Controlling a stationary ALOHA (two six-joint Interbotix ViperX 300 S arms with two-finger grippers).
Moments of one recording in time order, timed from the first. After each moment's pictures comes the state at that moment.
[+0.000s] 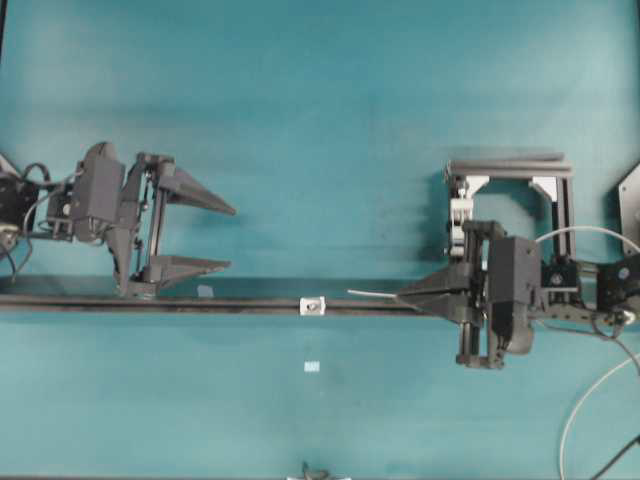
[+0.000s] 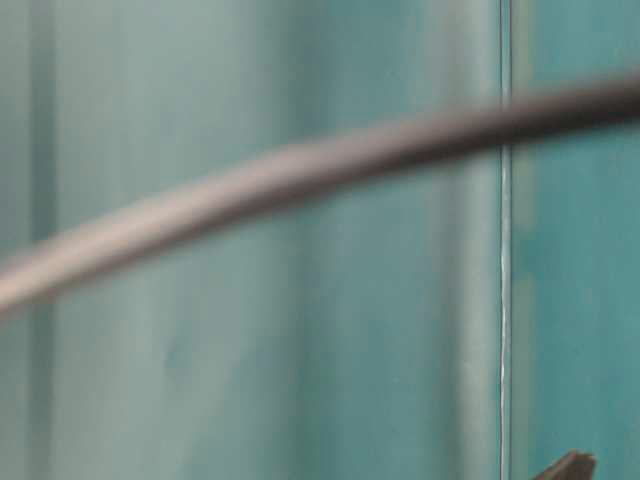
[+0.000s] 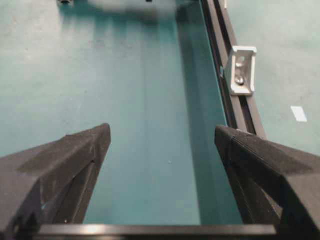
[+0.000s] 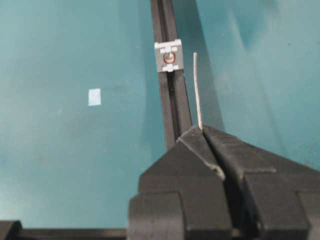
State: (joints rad) left arm -0.14 0.02 1.20 -0.07 -0.96 -0.06; right arm 0.50 0.00 1.00 0.83 -0.70 -0.14
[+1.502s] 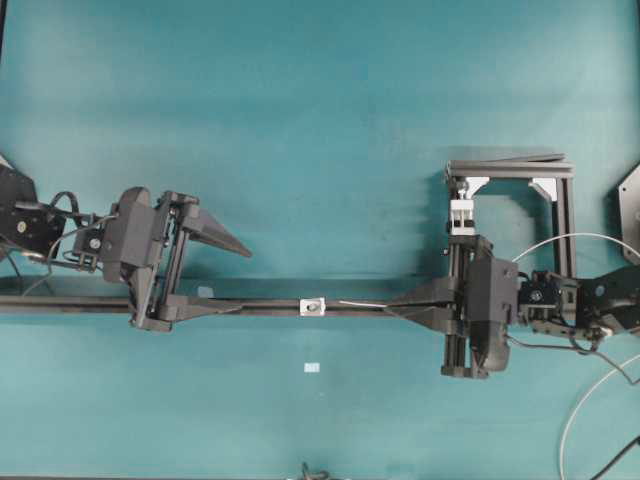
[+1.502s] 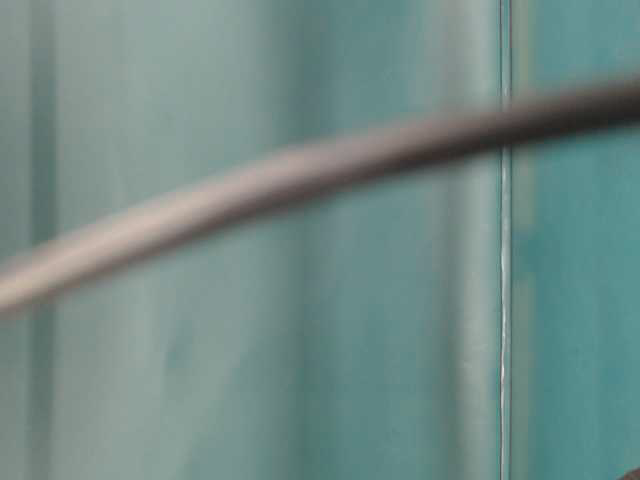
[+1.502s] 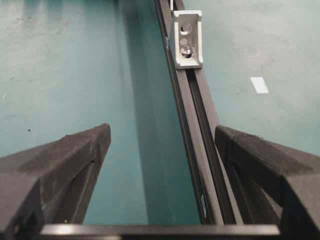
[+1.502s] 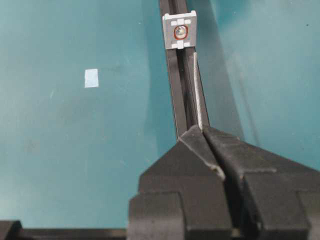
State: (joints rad) left arm -0.24 0.15 1.12 -0.07 -0.97 -0.06; right arm 0.52 0.12 0.95 0.83 -0.73 -0.13
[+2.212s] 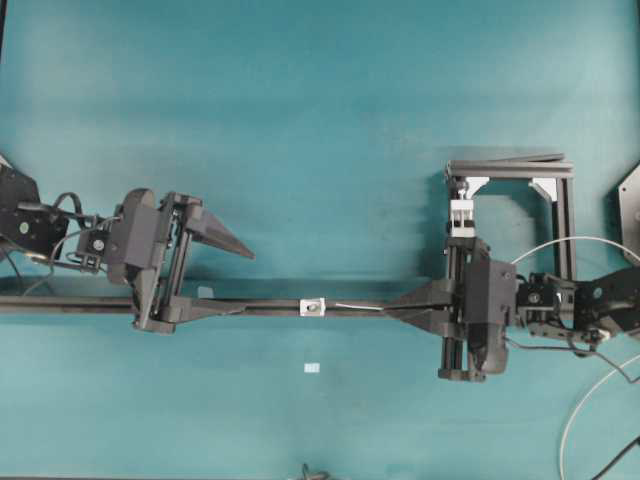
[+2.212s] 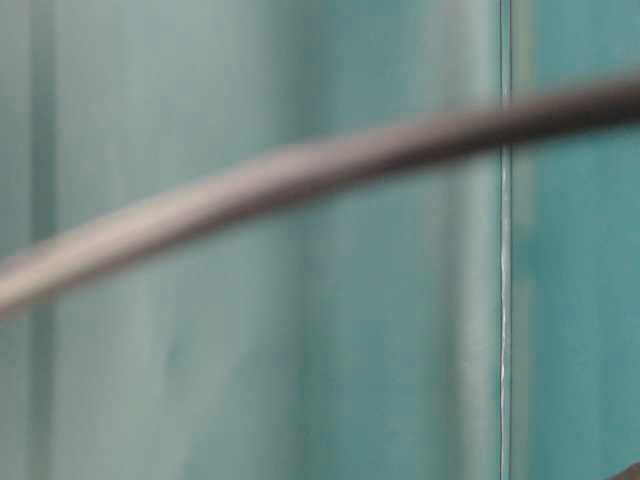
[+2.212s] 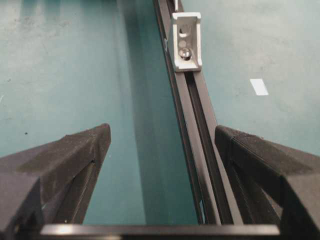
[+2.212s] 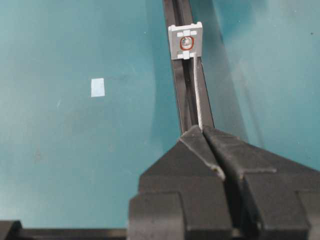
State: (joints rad) left arm -0.24 0.15 1.10 -0.07 -0.94 -0.06; right arm 0.52 0.12 0.94 0.83 -0.73 -0.13
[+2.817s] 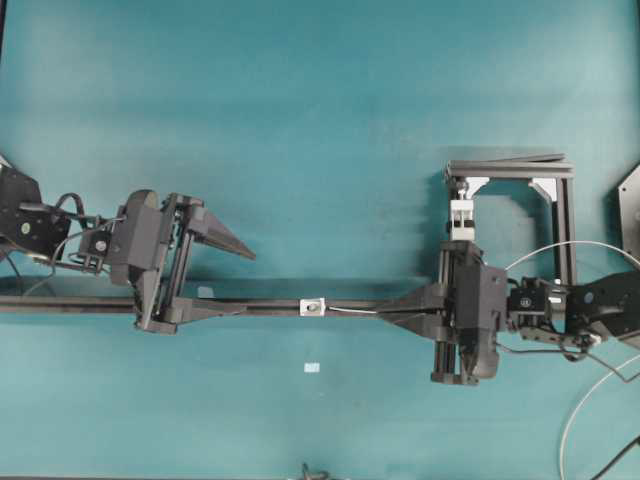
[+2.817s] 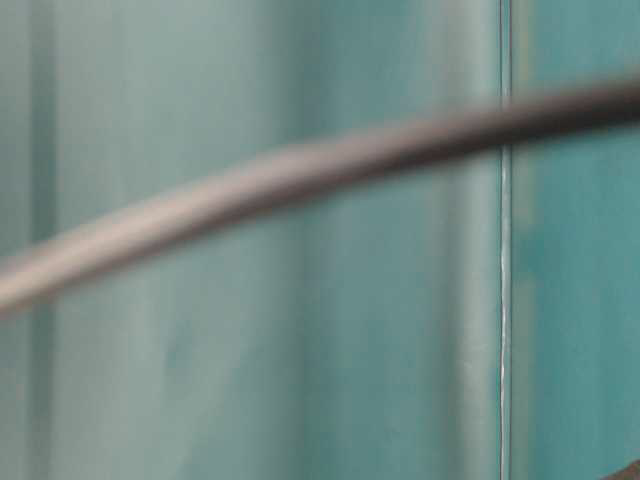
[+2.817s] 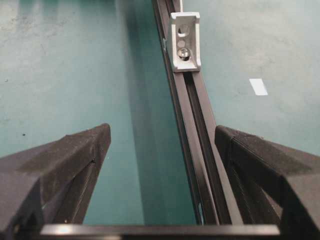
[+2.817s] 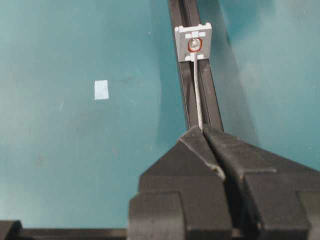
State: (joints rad) left arm -0.24 0.15 1.10 -0.07 -0.93 -0.06; right arm 0.52 0.15 0.91 0.83 -0.73 -0.13
